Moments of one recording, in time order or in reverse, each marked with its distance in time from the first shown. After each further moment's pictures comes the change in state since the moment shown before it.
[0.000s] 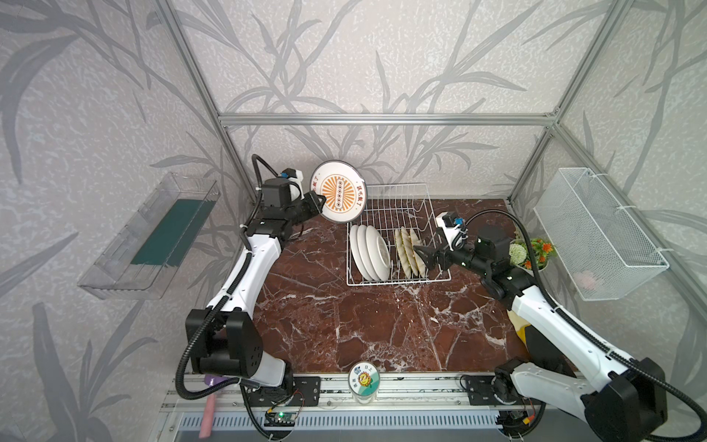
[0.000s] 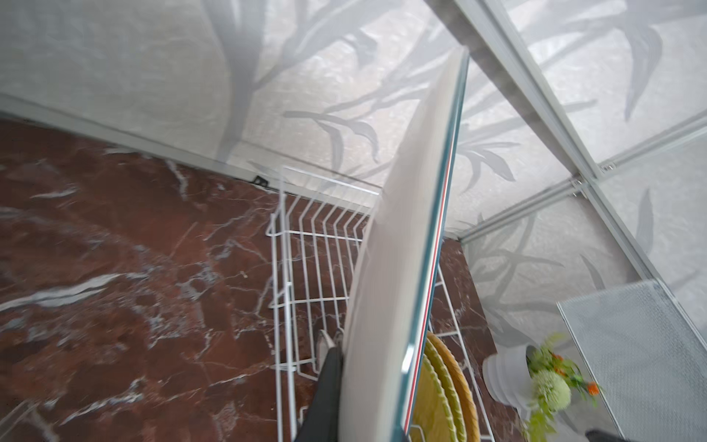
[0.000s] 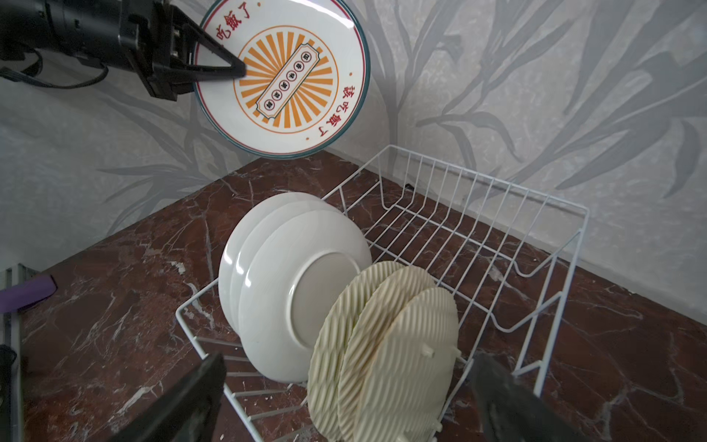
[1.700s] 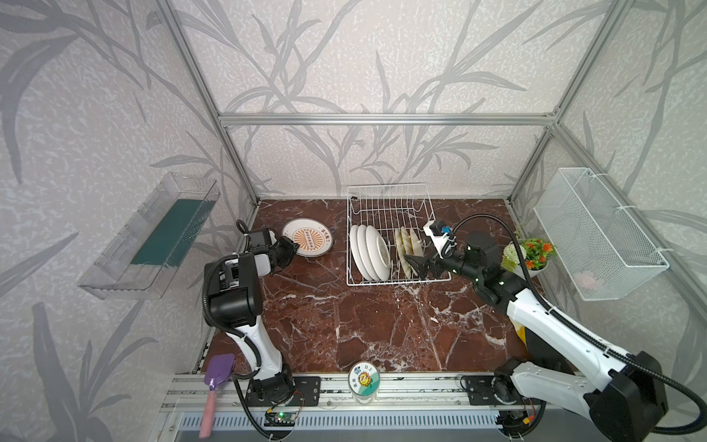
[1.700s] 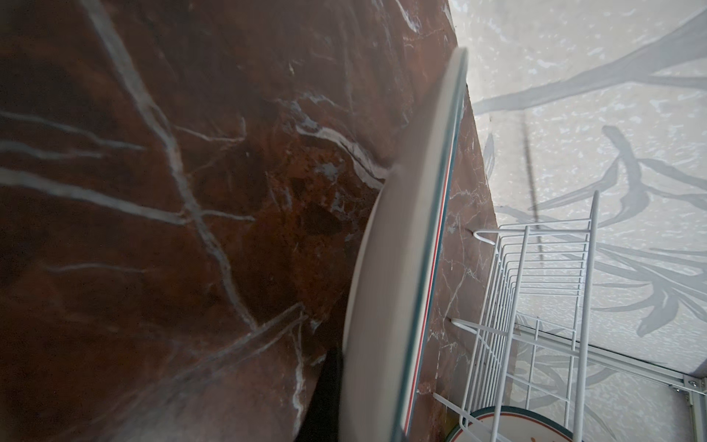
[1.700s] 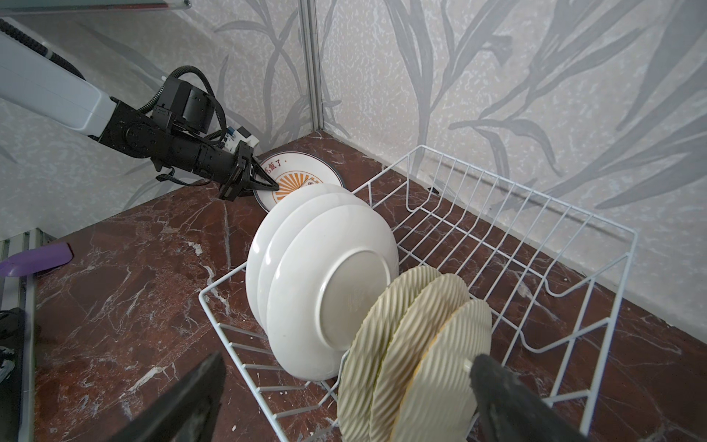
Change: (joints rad) left arm 0.286 0.379 -0.359 0.414 0.109 -0.264; right arm 0.088 0.005 -0.009 0.025 0.045 -0.044
